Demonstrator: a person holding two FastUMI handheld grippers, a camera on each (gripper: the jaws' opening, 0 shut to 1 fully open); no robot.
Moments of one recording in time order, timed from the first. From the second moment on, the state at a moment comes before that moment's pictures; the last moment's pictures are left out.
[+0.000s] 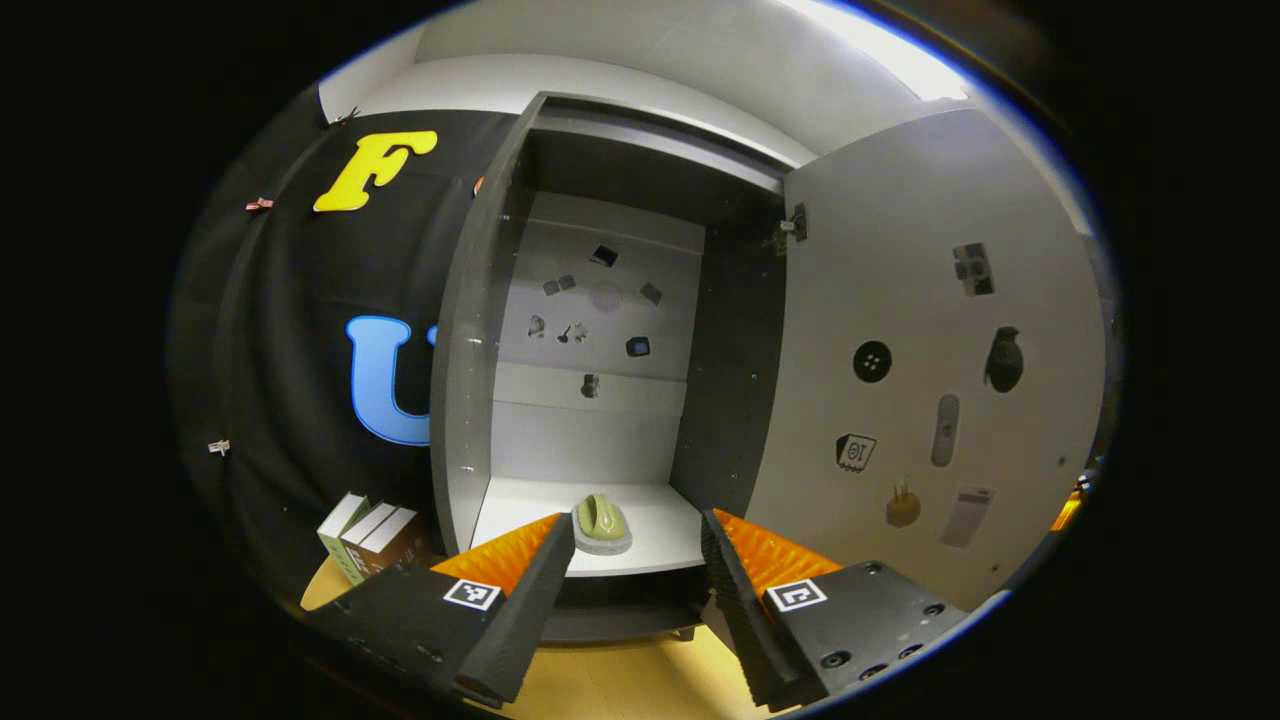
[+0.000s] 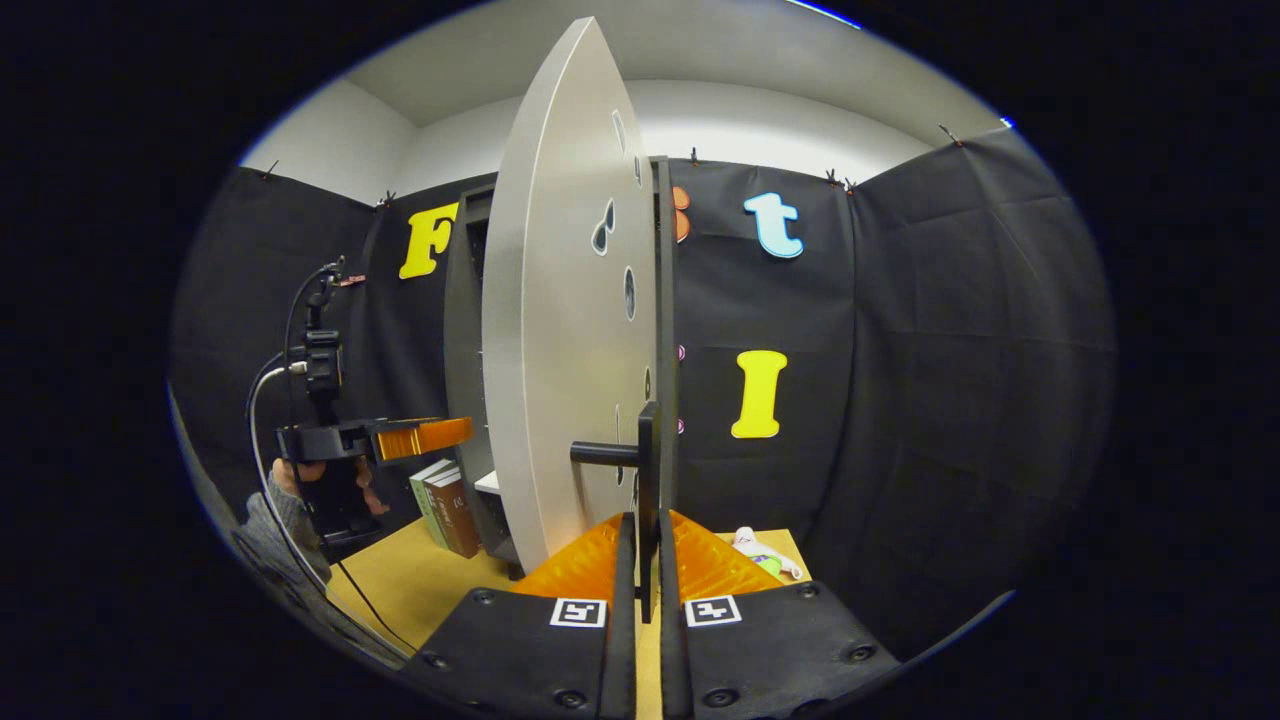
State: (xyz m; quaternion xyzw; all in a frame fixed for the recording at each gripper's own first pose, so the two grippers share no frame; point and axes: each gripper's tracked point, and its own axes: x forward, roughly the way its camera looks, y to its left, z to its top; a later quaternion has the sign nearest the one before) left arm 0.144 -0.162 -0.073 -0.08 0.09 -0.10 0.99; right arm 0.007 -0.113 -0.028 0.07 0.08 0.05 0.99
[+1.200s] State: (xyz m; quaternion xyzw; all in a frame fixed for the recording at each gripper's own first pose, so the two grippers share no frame) left arm 0.350 -0.166 -0.181 -0.04 0.26 -0.09 0.96; right arm -0.022 -0.255 -0.064 0.06 0.10 -0.09 0.99
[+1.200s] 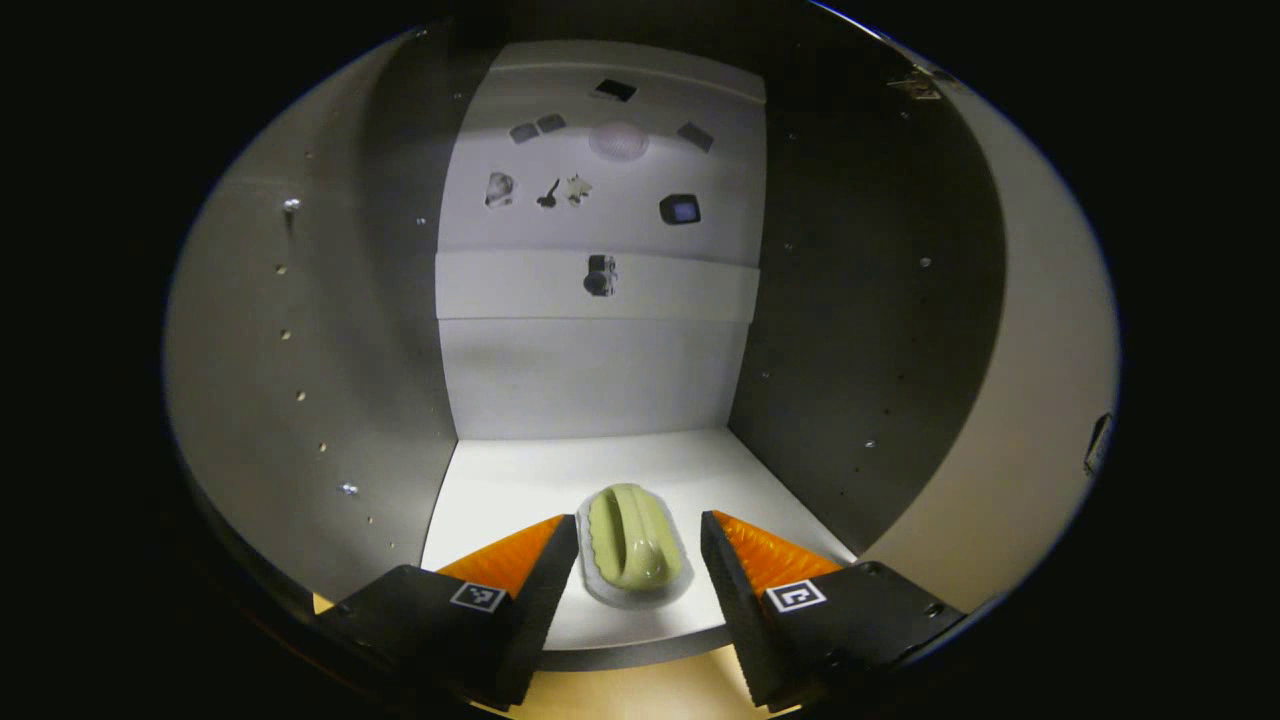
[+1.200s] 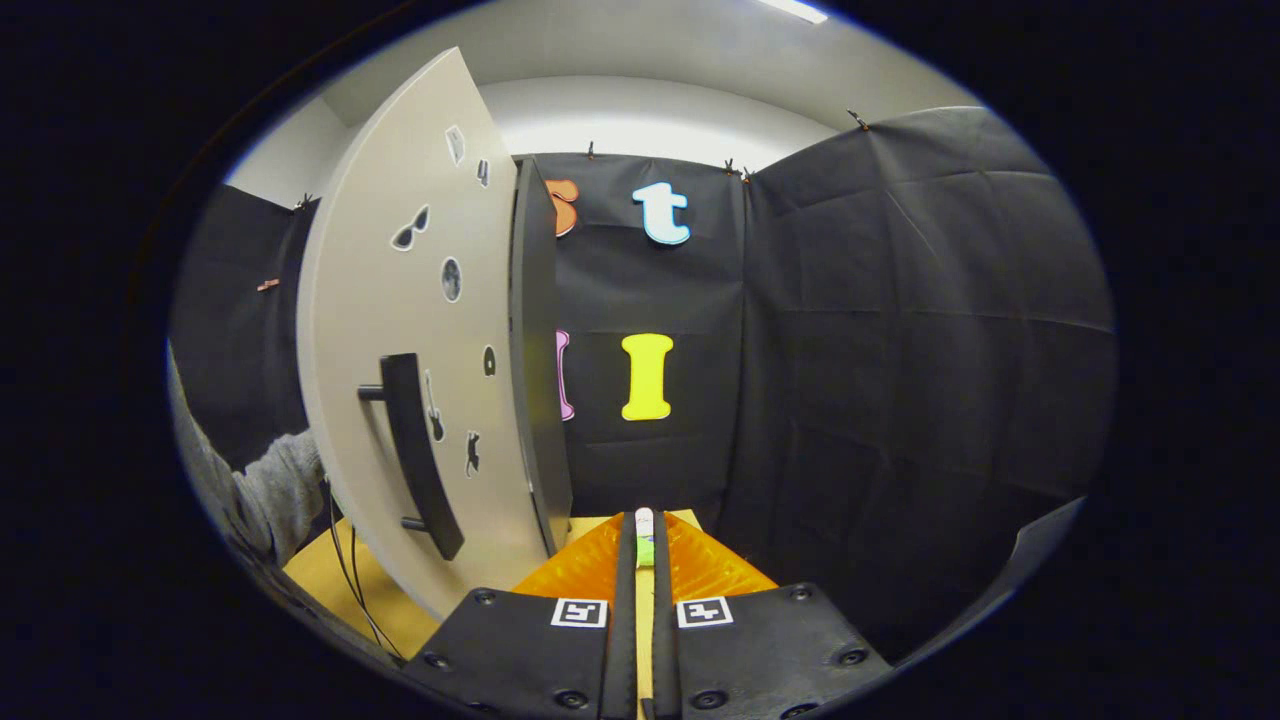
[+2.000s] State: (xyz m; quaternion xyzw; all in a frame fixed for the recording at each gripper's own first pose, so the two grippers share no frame) left arm 0.407 -0.163 -0.239 -0.09 0.36 -0.04 0.93; right arm 0.010 -0.286 -0.089 0.07 0.12 -0.11 0.98
